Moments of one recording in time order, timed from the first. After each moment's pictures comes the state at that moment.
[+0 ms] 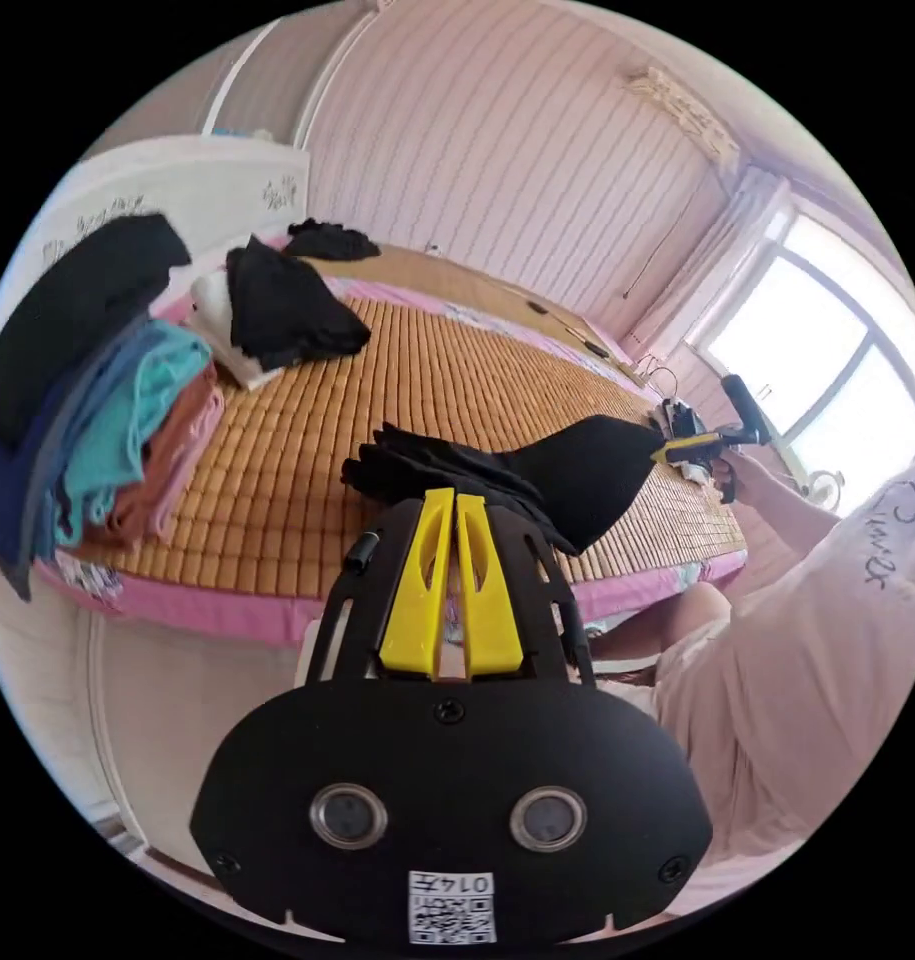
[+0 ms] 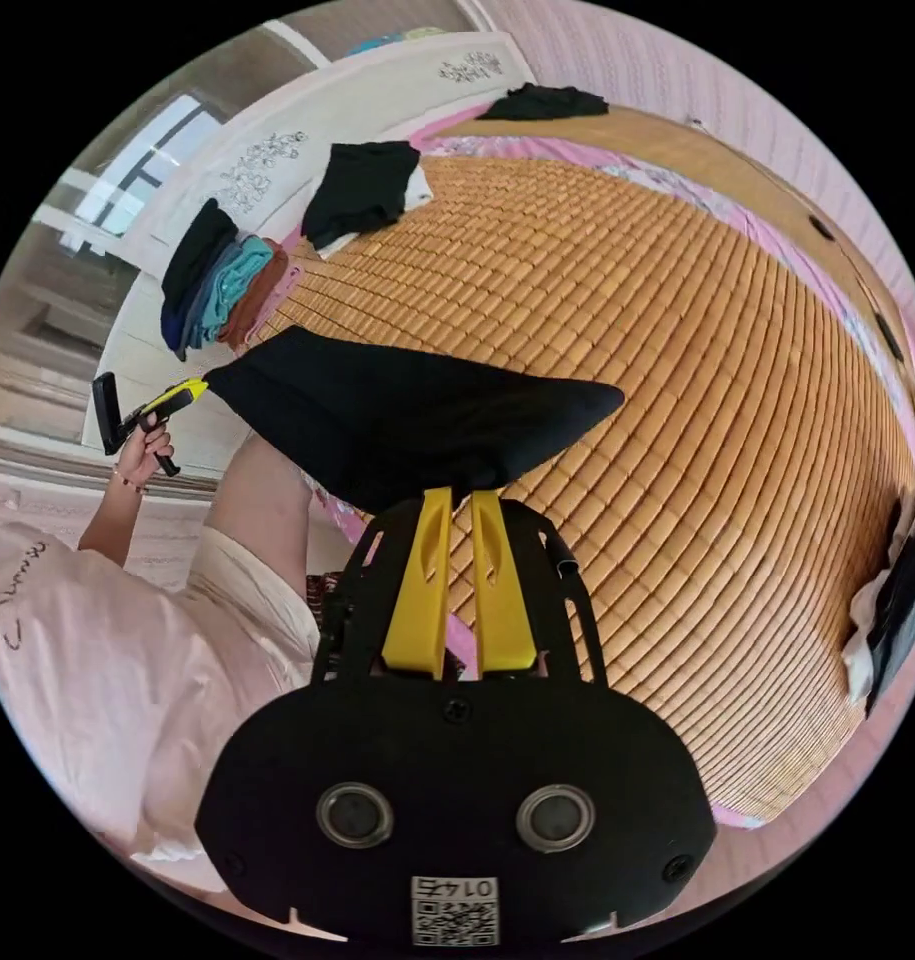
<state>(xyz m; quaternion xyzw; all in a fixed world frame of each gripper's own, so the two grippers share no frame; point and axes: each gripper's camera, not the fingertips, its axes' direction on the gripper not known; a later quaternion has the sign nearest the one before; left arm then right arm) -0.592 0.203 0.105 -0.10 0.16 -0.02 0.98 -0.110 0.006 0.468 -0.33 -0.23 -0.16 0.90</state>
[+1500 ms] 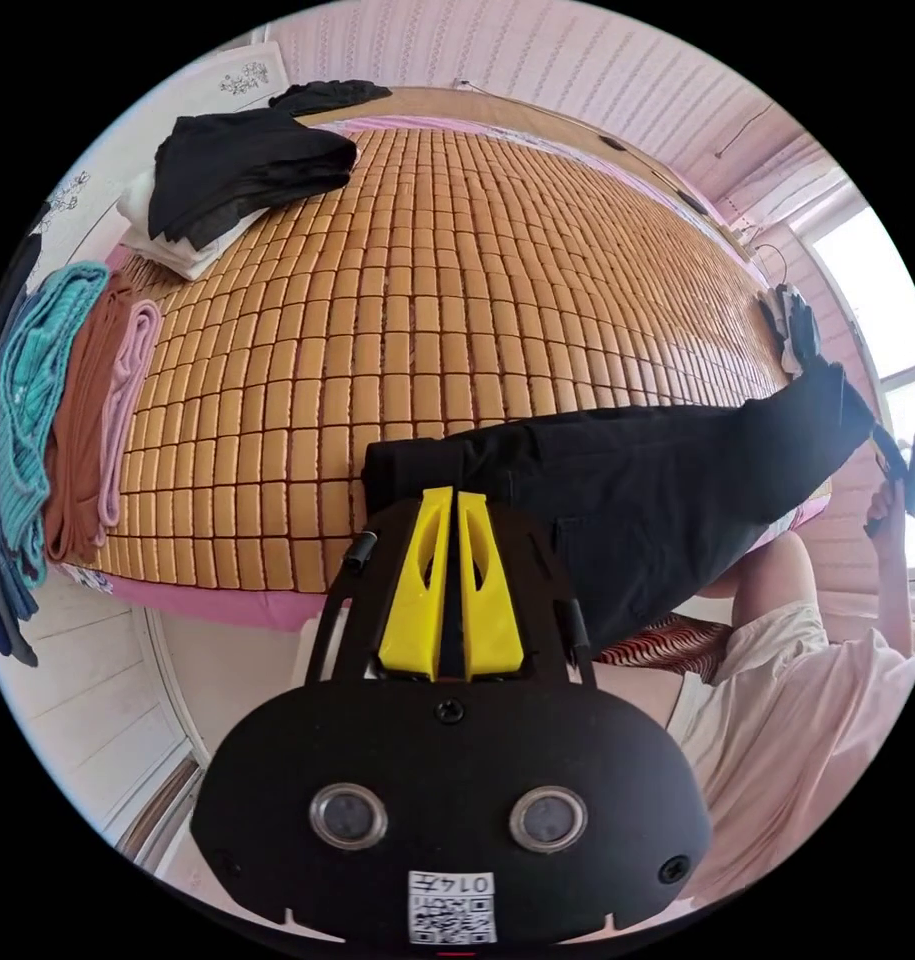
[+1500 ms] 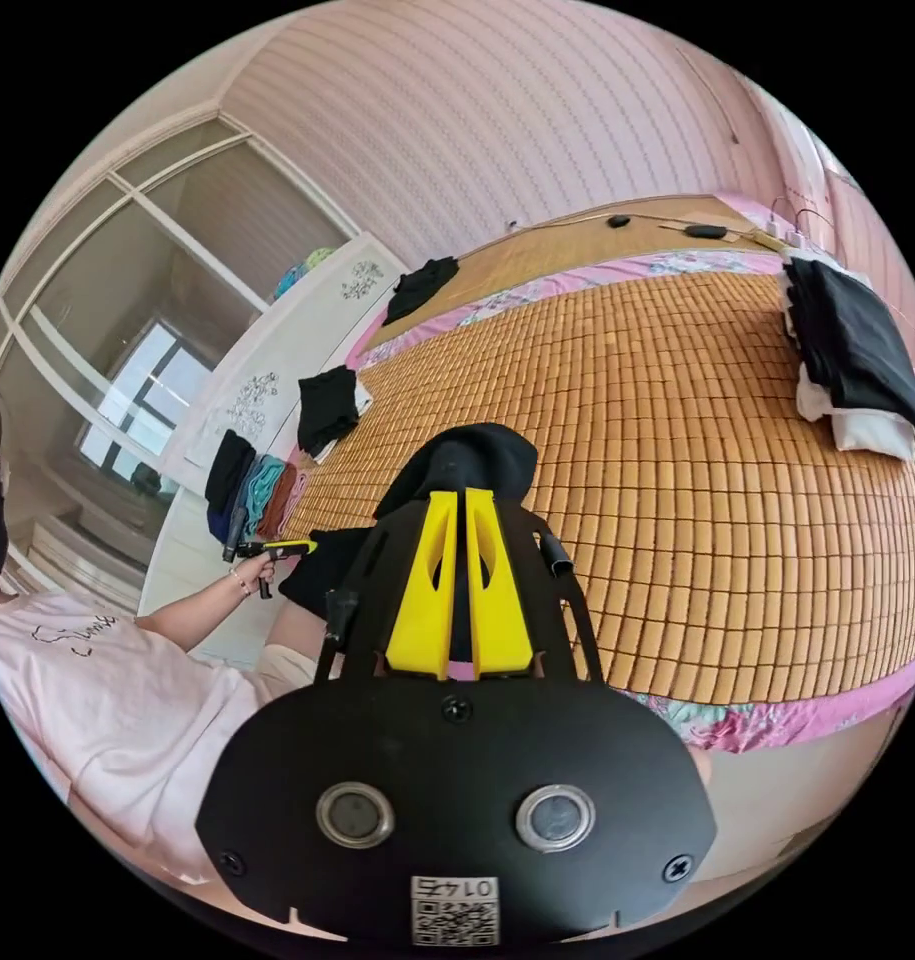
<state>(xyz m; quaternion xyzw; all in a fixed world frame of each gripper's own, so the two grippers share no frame) -0.532 0.094 0.237 -0.27 0.07 0.06 0.96 0.297 0.073 0.236 -0.03 -0.25 0.09 0.96</state>
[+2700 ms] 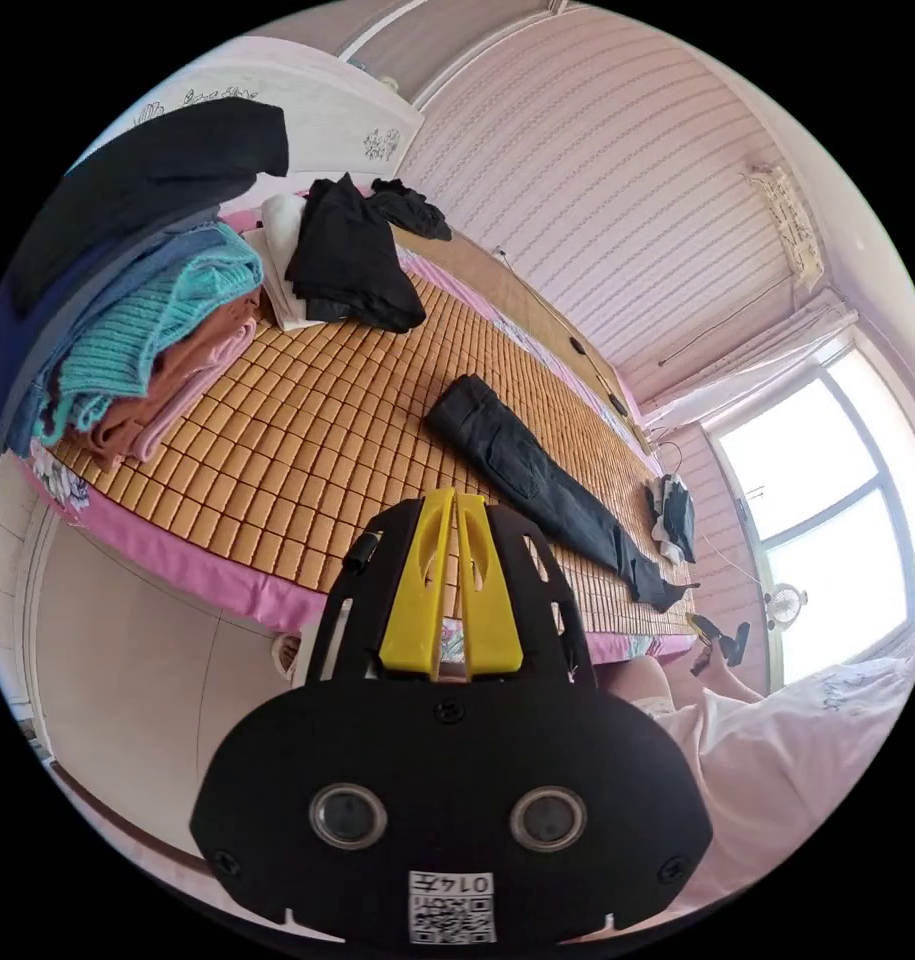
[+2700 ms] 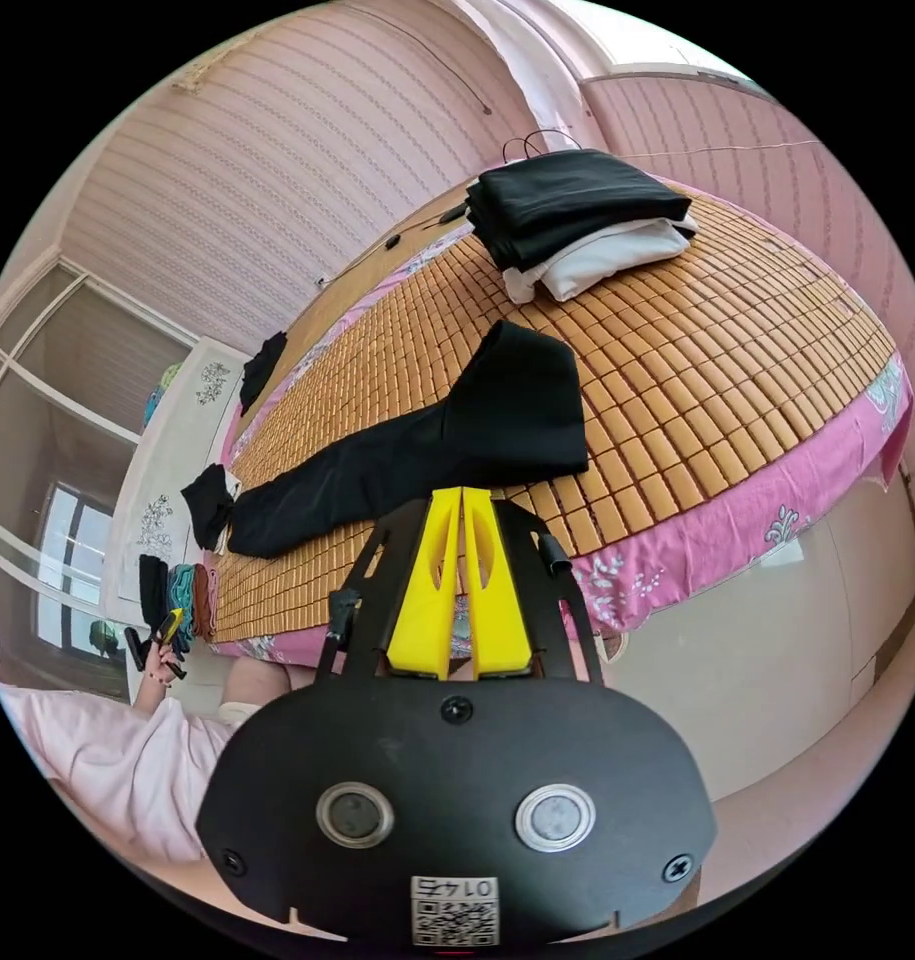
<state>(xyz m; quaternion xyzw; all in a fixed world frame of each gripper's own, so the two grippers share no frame) -0.597 0.054 0.164 -0.08 0.20 -0.11 0.97 0.530 0.199 0.186 -0.06 -0.17 0.26 0.95</state>
